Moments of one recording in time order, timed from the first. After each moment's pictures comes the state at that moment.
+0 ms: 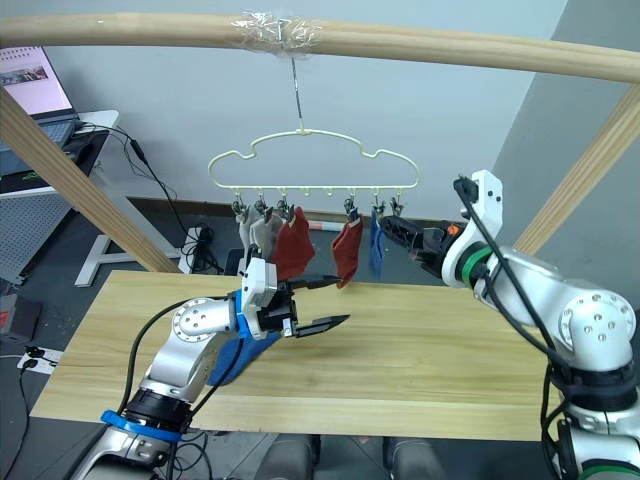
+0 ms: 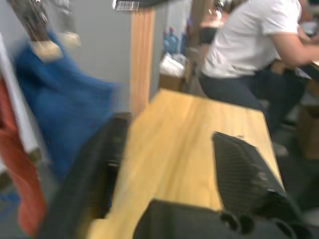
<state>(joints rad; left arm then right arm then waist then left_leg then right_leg) -0.36 0.47 -0.16 0.13 -0.31 -0.15 -1.11 -0.47 -0.64 -0.04 -0.52 1.65 0.87 -0.61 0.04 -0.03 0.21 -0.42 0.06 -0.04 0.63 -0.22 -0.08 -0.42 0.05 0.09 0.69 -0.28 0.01</state>
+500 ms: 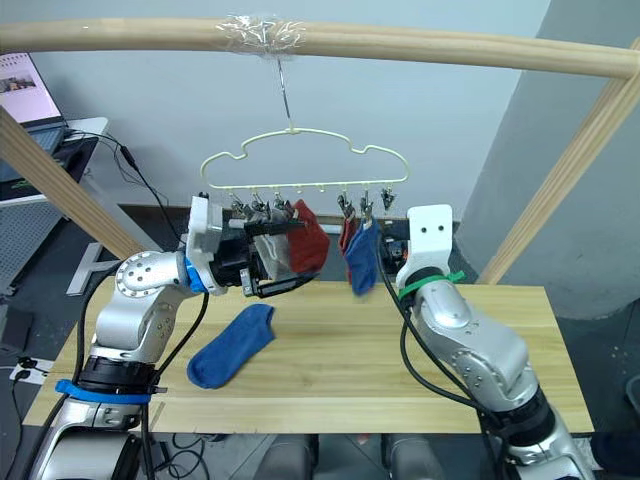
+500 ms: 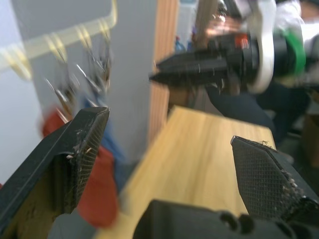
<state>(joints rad) -0.48 0.56 -0.01 0.02 -0.45 0.06 -1.12 -0.42 -0.34 0.29 -0.54 0.61 0.68 -0.53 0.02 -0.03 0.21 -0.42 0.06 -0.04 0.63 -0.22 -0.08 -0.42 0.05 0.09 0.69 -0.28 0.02</state>
